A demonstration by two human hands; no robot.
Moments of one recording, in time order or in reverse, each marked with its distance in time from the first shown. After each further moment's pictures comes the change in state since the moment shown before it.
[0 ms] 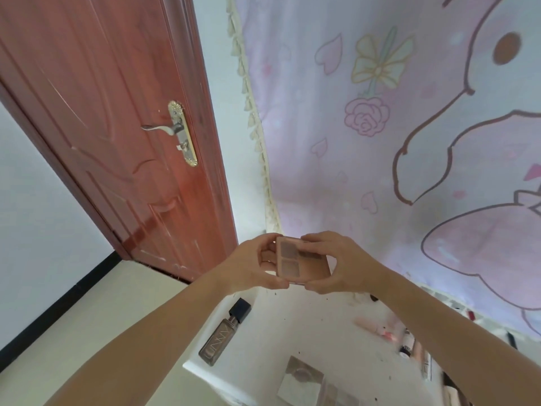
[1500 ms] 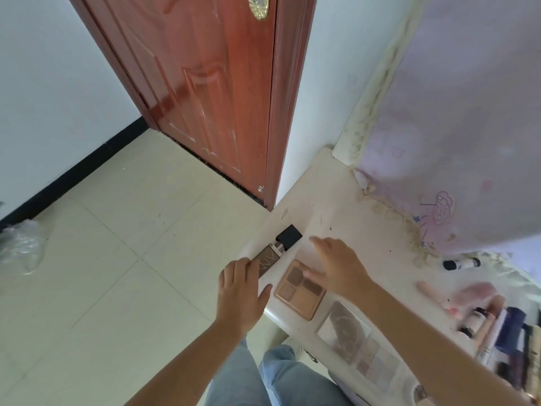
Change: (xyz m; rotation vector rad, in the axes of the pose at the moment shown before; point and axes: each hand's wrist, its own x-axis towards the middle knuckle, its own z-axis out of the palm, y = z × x) left_hand -0.100 -0.199 0.030 1.091 0.513 -0.391; right_hand 0.039 0.045 0.205 -0.286 -0.563 0.244
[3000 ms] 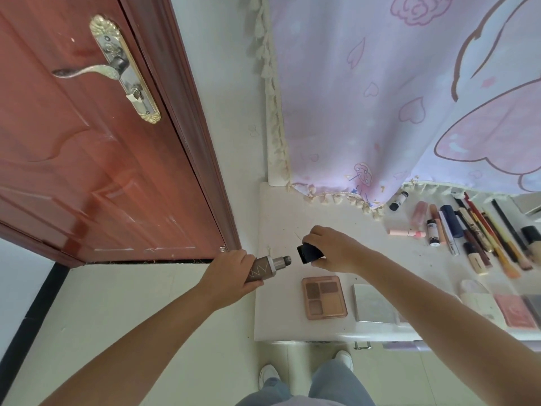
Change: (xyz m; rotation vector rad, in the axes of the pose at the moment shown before) left_hand 0.144 -0.061 -0.088 0.099 -0.251 1.000; right_hand -0.018 -0.046 -0.047 0.142 0.216 0.329
